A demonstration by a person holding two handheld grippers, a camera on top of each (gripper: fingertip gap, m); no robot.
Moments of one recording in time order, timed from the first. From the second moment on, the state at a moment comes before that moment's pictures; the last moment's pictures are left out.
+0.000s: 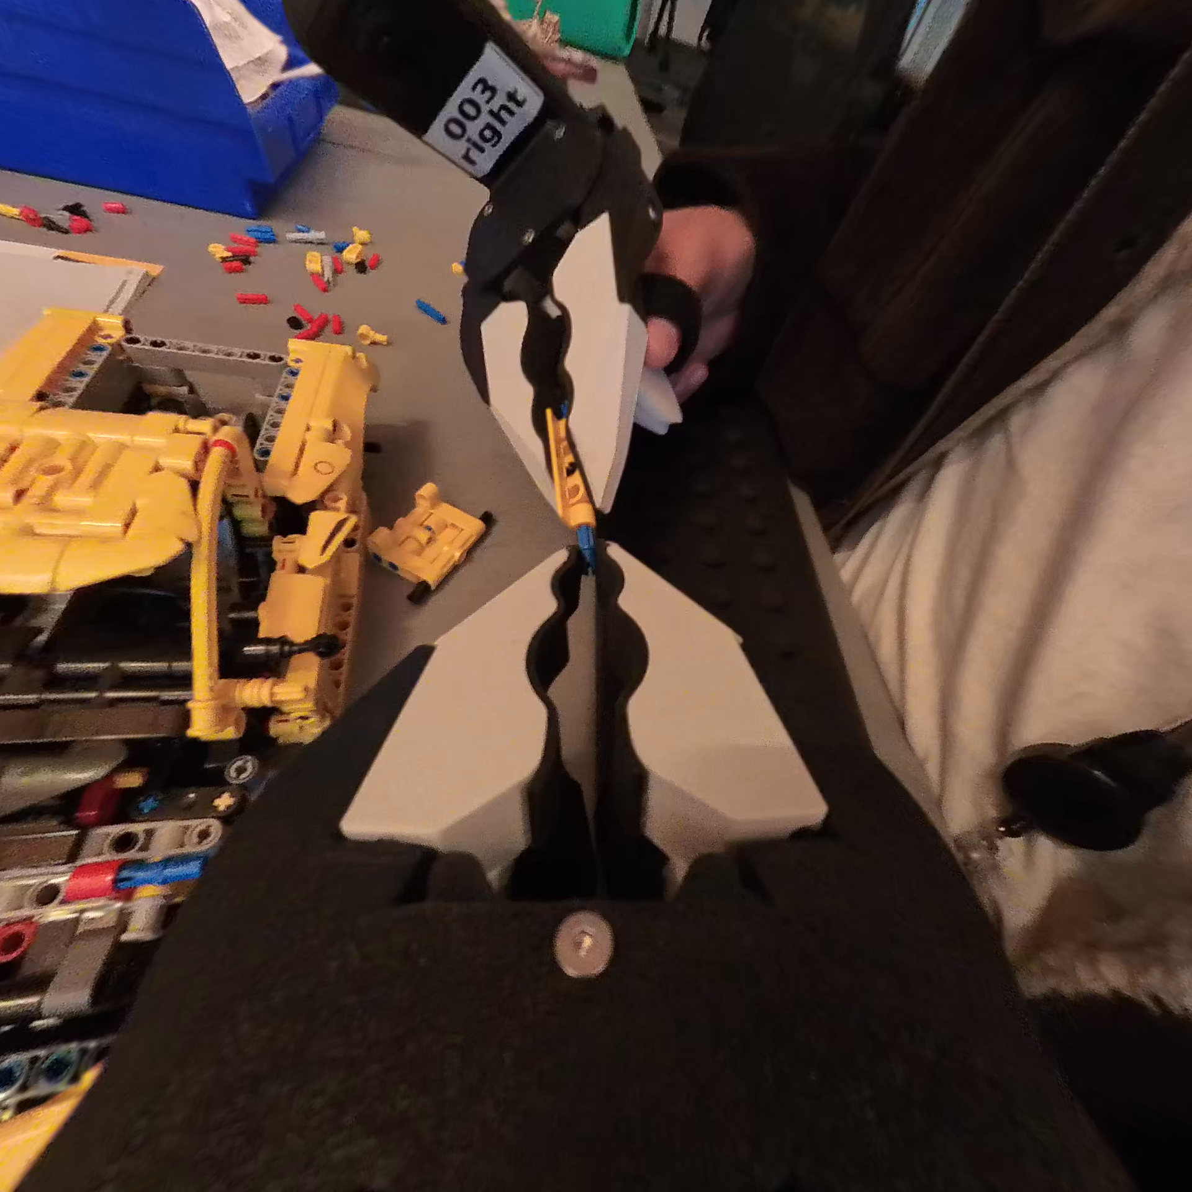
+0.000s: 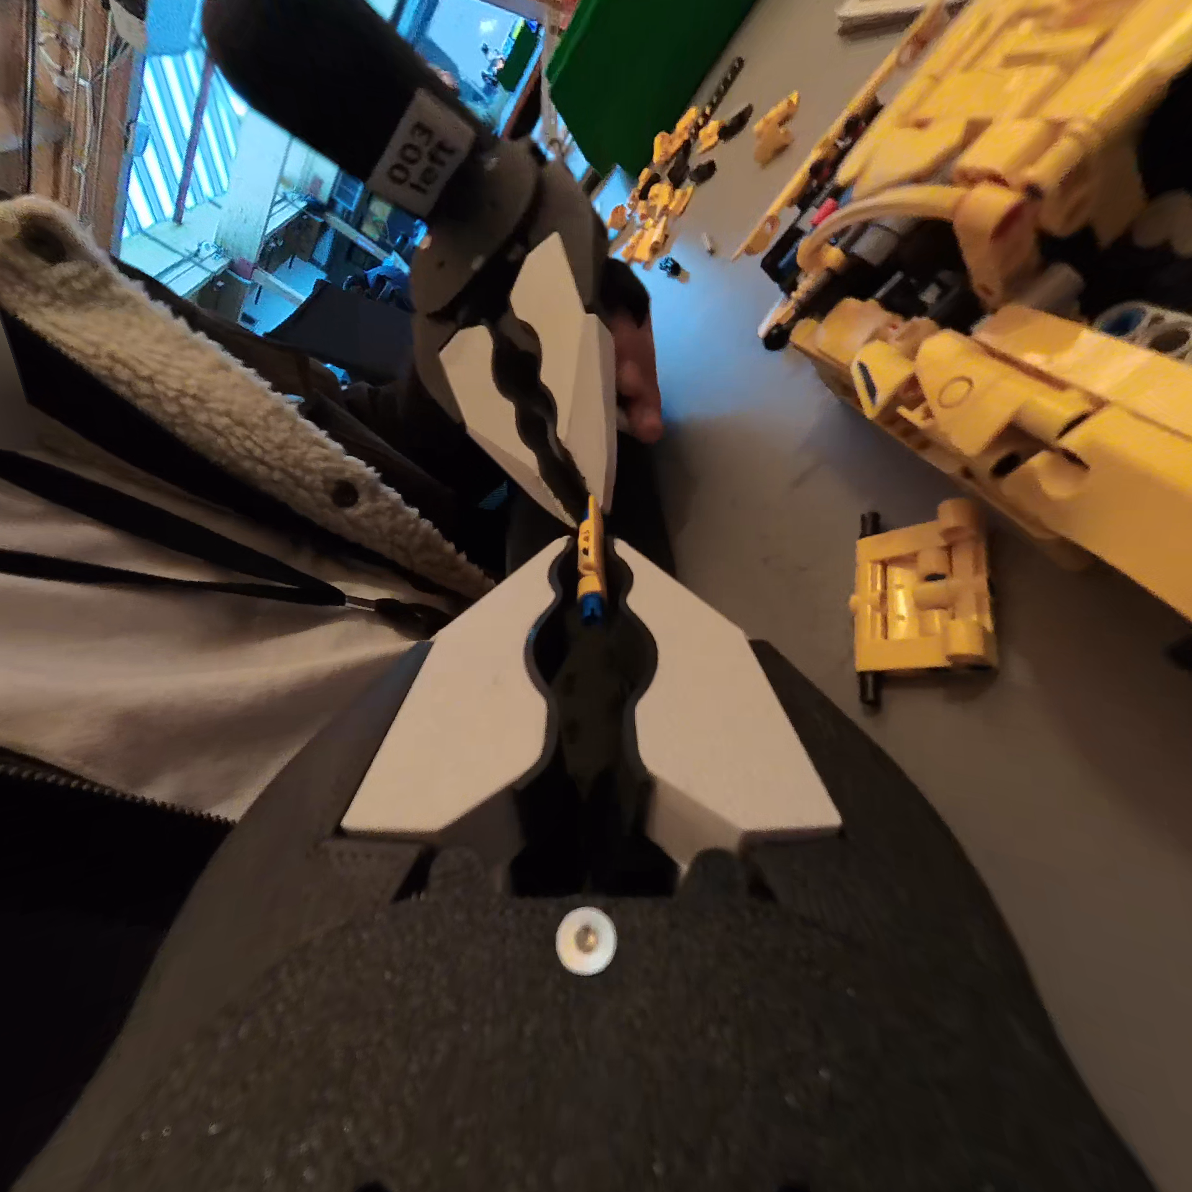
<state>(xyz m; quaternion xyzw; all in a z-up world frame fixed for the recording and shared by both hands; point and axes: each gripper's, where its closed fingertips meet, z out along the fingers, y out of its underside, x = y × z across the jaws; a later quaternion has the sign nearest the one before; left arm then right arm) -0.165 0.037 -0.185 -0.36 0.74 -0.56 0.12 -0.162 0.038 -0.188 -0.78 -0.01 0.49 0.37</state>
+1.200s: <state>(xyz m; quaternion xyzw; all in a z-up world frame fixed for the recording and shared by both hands) -0.177 0.026 -0.200 -0.36 0.75 -0.55 0.00 -0.174 0.030 -0.201 -0.84 -0.14 0.43 0.30</state>
